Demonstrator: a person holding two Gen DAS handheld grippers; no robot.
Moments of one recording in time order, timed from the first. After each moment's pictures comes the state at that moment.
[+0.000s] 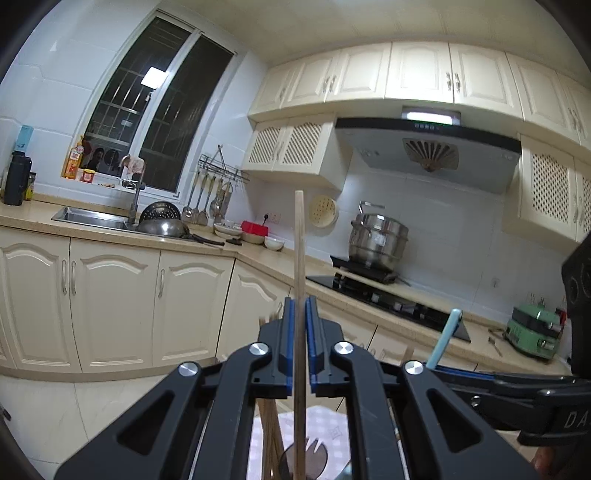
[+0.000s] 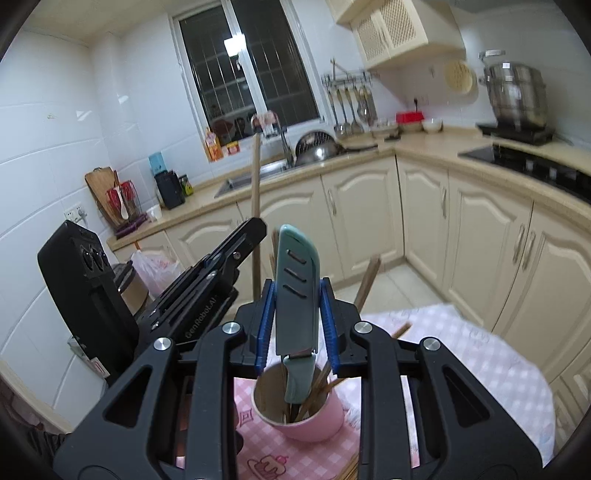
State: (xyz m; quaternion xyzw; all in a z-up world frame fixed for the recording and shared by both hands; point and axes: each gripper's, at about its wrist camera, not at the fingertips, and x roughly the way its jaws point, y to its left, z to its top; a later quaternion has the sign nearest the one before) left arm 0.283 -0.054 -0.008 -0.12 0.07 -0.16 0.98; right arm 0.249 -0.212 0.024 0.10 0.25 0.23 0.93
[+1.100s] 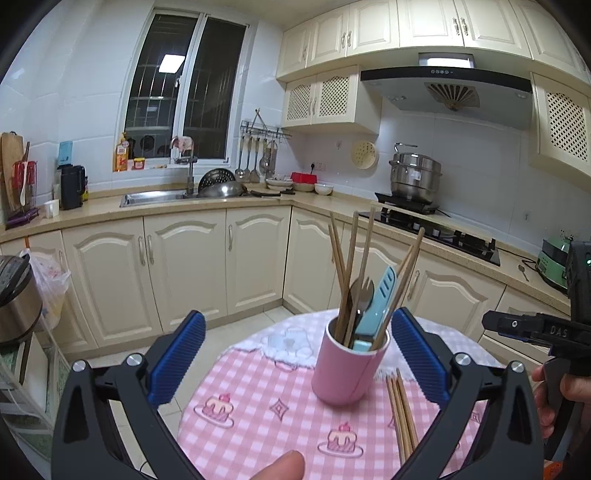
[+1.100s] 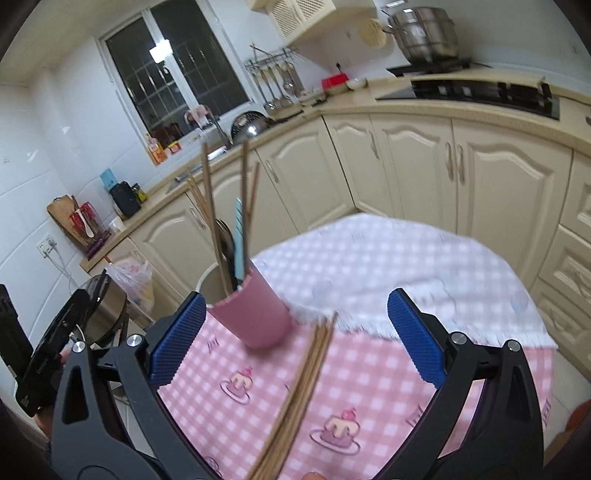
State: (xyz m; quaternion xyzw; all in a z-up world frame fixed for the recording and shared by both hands) left arm 0.130 0.008 -0.011 -0.04 0.18 -0.07 0.98; right arm 0.155 -0.294 -0.035 0.18 0.31 0.12 0.92
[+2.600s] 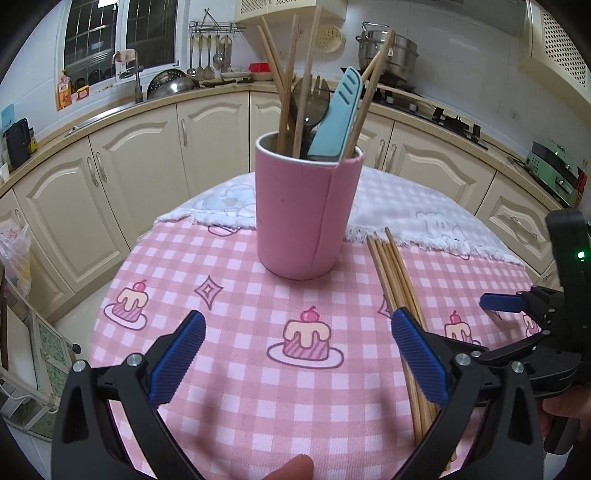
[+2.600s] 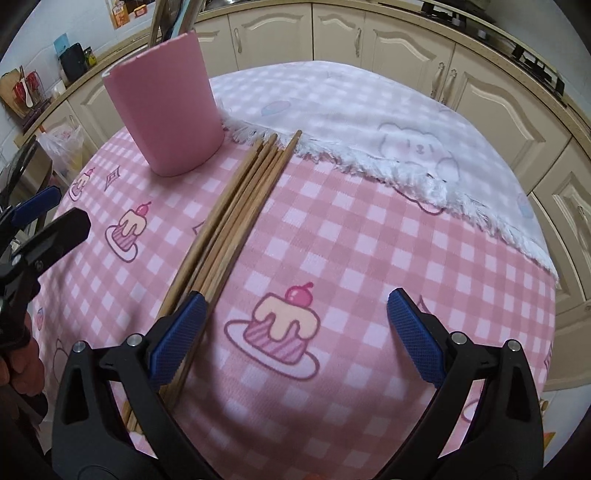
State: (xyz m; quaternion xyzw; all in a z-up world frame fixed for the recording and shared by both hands) left arm 0.170 -0.056 -0.130 0.02 0.38 -0.13 0.91; right arm 0.150 -0.240 -0.160 0.00 0.51 0.06 0.86
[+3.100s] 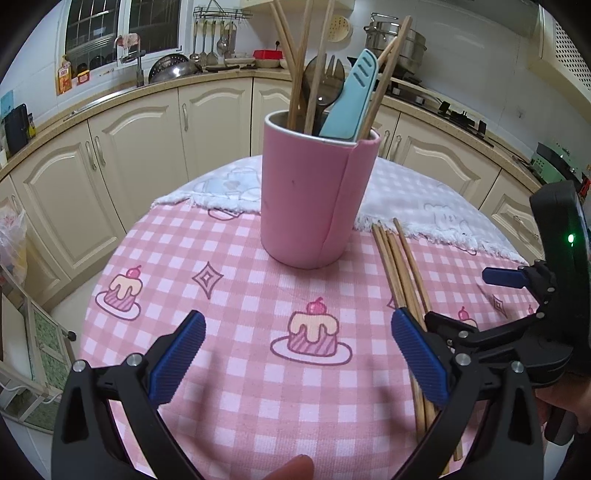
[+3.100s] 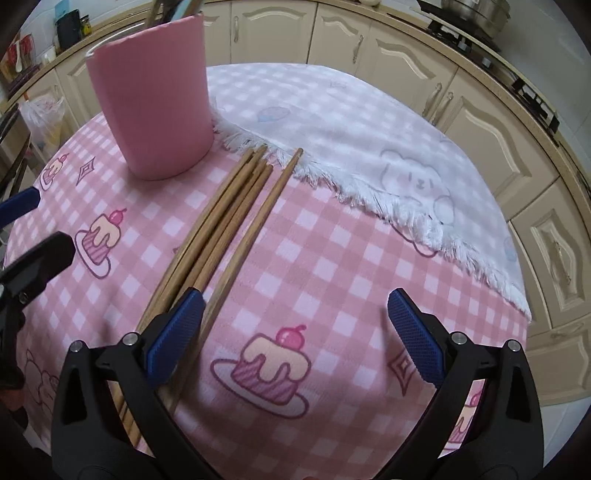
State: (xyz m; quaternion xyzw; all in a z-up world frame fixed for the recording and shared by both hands) left arm 0.179 -0.052 -0.141 0.00 0.40 -0.13 0.90; right arm 0.169 -0.224 -0.157 -0.08 0.51 0.03 0.86
